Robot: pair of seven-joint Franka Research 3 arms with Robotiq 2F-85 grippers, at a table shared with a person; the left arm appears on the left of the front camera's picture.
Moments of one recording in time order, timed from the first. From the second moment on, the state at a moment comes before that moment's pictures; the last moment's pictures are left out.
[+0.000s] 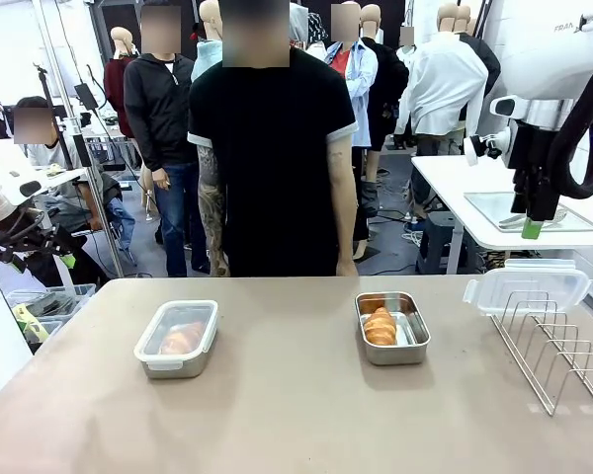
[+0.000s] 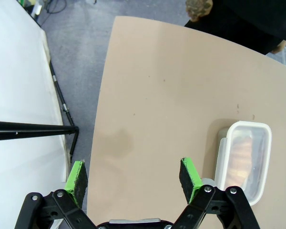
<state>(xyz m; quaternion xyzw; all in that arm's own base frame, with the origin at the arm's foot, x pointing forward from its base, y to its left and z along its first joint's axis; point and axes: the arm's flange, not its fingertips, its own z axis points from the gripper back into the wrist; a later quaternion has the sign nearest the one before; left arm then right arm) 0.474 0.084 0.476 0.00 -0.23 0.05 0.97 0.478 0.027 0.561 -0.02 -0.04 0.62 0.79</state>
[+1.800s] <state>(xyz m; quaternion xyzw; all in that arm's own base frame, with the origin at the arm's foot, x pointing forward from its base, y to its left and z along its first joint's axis) 0.473 0.084 0.476 0.00 -0.23 0.05 0.97 0.600 -0.002 0.423 -0.03 0.03 0.66 0.75</state>
